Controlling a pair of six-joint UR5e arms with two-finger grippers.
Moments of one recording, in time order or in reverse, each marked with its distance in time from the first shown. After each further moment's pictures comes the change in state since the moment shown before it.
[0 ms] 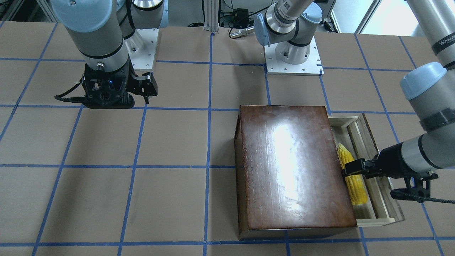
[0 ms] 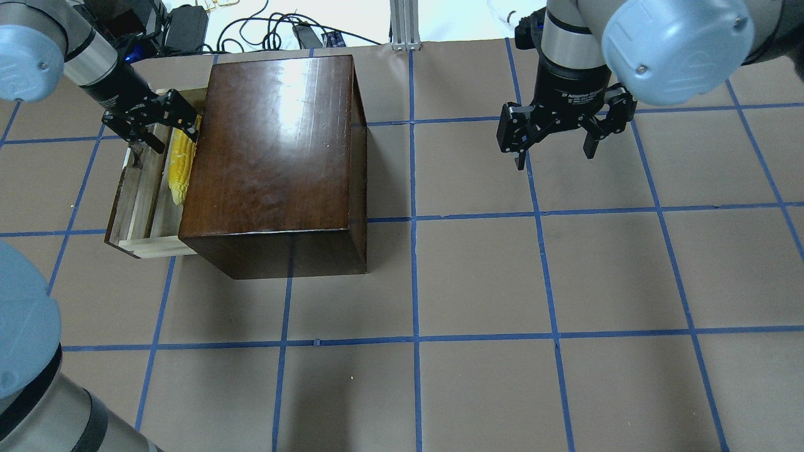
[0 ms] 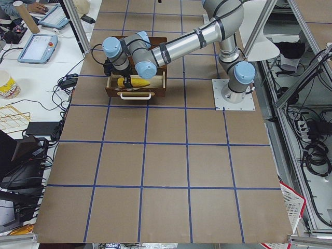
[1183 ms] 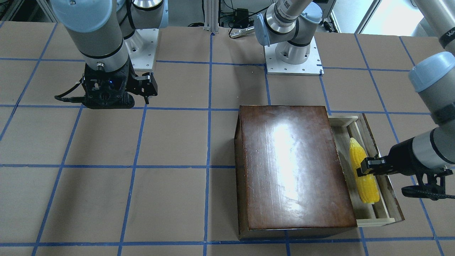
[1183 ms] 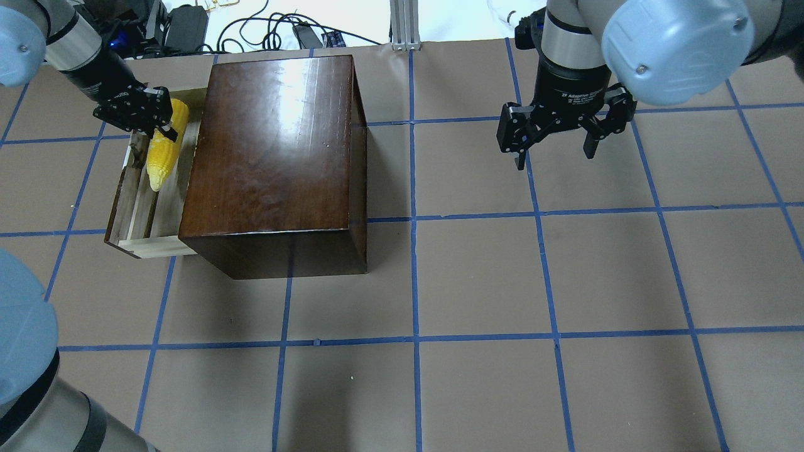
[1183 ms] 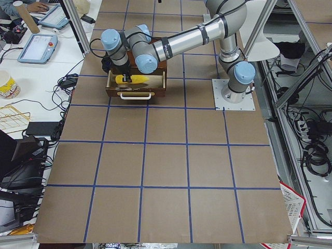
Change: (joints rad) left arm 0.002 0.005 0.043 -0.021 0.044 0.005; right arm 0.000 0.000 0.000 0.000 0.000 0.000
